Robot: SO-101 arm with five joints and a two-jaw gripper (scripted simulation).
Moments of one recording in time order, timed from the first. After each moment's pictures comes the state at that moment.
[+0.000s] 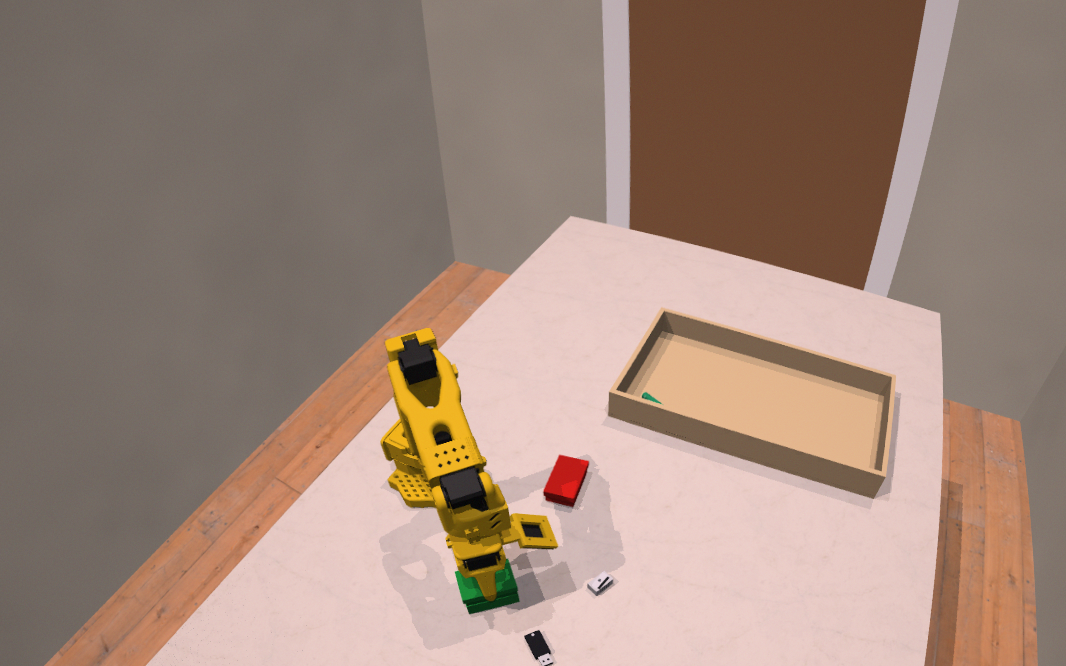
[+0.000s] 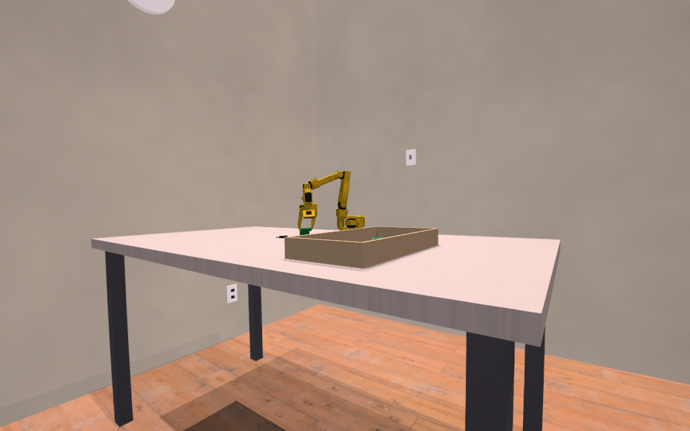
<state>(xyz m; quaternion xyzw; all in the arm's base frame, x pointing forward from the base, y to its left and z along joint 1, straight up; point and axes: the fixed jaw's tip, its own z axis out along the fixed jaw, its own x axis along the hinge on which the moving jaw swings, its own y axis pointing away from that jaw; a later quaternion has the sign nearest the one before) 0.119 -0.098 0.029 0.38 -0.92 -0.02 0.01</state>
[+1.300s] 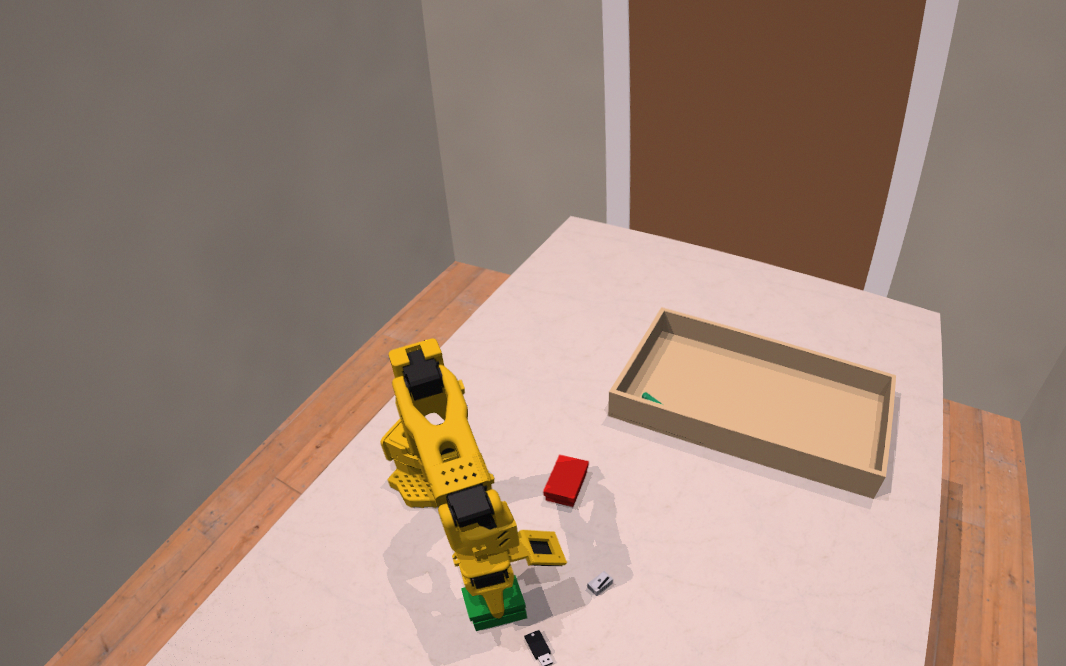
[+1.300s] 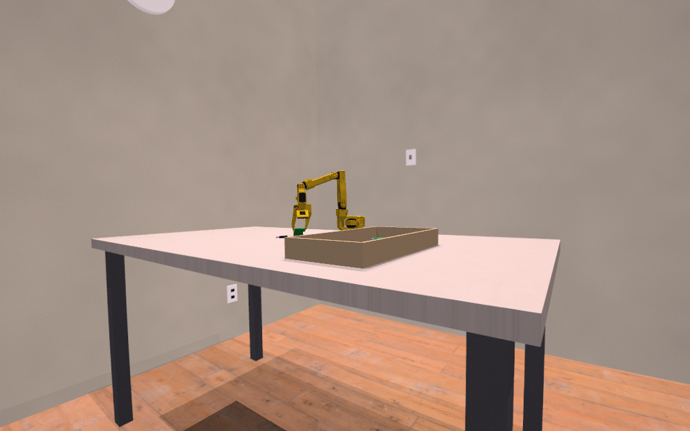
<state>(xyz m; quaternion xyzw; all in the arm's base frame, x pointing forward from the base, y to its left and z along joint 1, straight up) 0.137 -0.113 0.029 0.38 -0.92 -0.01 0.01</state>
